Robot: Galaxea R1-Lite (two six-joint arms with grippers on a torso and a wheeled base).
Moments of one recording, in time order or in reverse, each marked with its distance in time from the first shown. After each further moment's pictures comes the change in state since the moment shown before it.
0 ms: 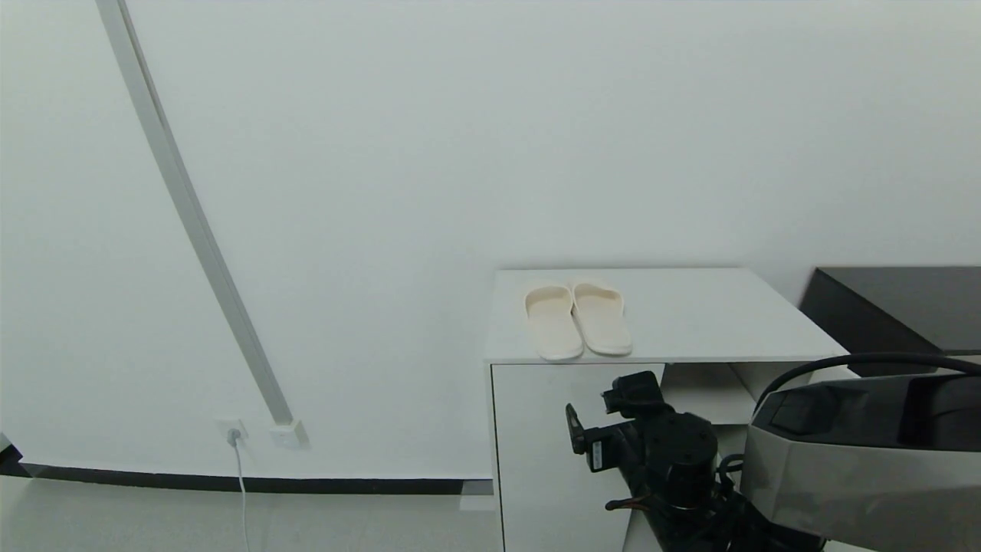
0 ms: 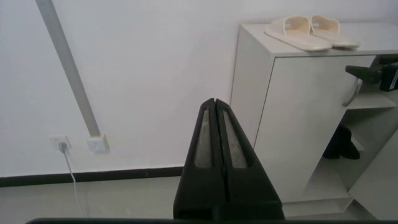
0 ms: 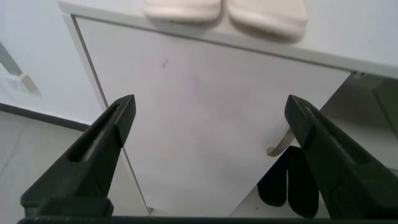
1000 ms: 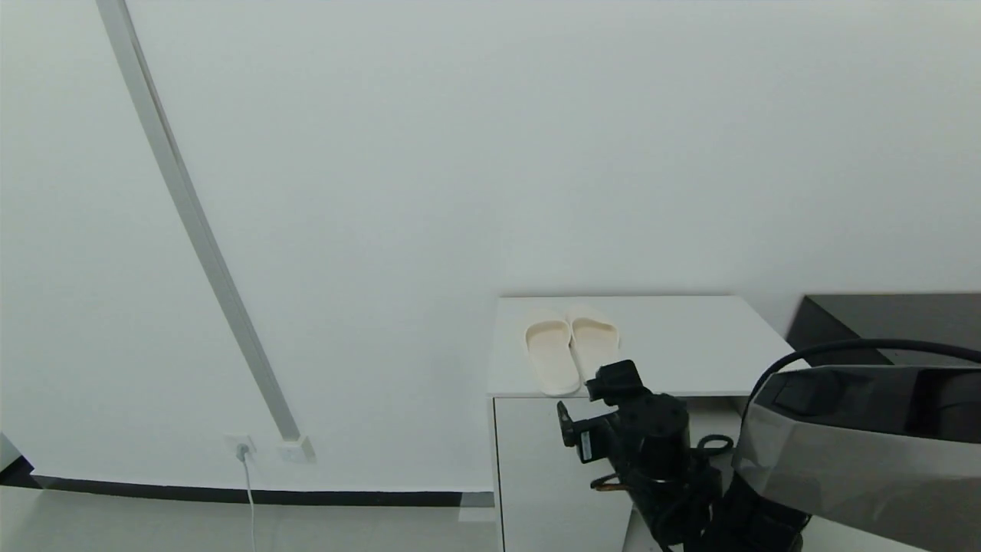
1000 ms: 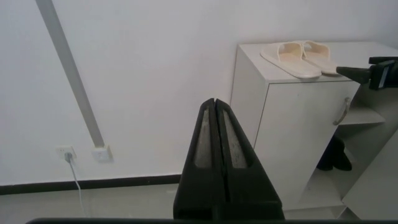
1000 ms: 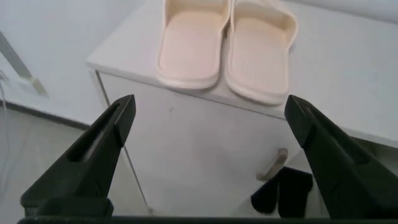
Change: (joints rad) left arm 0.000 0.000 0.000 0.000 -0.001 0.001; right arm -0.024 -0.009 -0.139 0.237 0.035 0.006
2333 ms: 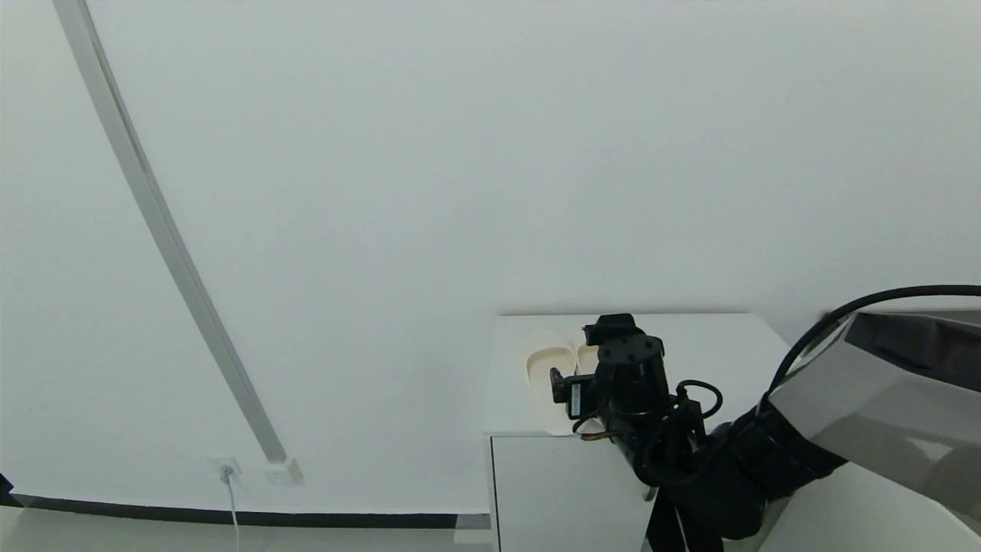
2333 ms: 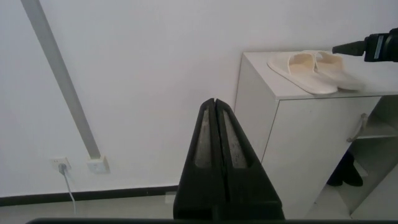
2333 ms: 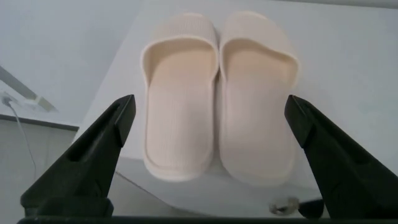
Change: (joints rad) left arm 0.000 0.000 0.000 0.001 0.001 -0.003; right arm -0.008 -0.113 -0.221 0.426 -0.005 0.203
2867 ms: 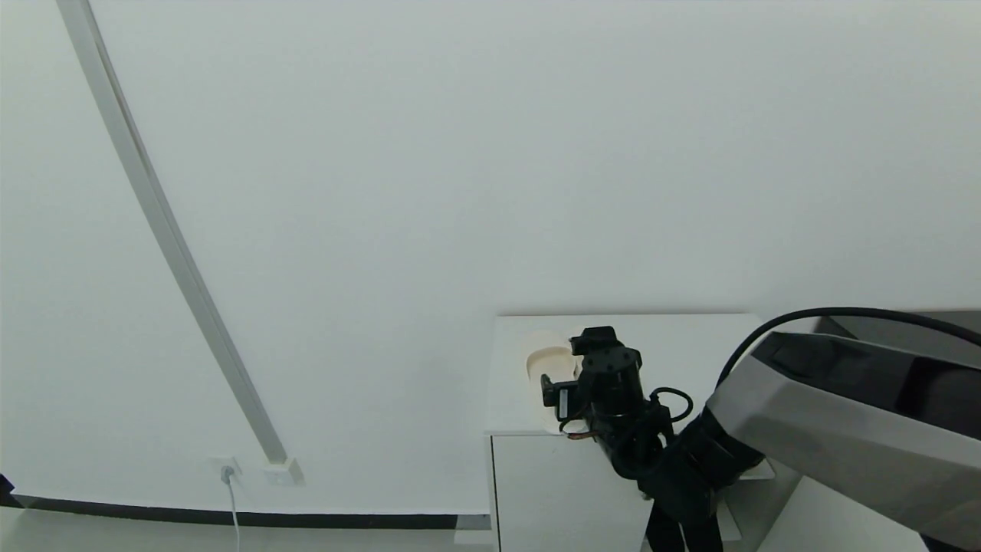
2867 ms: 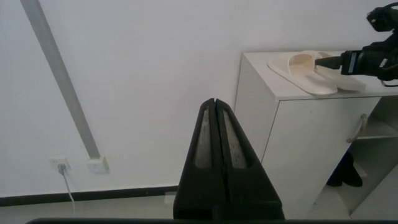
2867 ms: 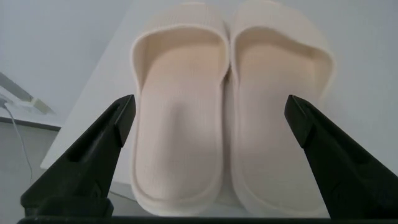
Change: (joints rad) left arm 0.000 0.000 0.000 0.000 0.000 -0.001; right arm -0.041 0.171 -0.129 -0.044 0.056 -0.013
